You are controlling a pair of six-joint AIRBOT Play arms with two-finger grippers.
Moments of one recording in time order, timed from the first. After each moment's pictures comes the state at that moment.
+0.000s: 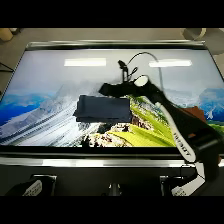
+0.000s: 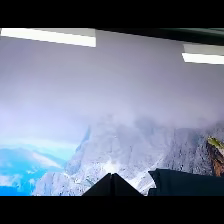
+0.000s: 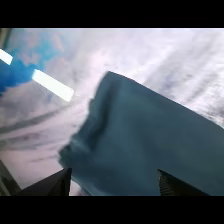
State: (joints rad) left arm 0.27 -1.00 1.53 1.23 -1.18 -1.40; right arm 0.33 -1.75 1.54 -0.64 0.91 1.21
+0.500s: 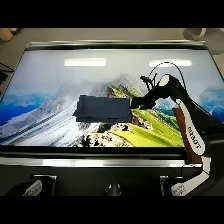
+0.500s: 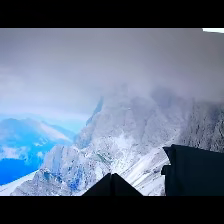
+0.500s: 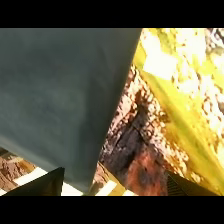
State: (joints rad) left arm 0.27 -1.00 1.44 1.27 -1.19 -1.40; right arm 0.13 -1.78 1.48 -1.01 1.25 1.31
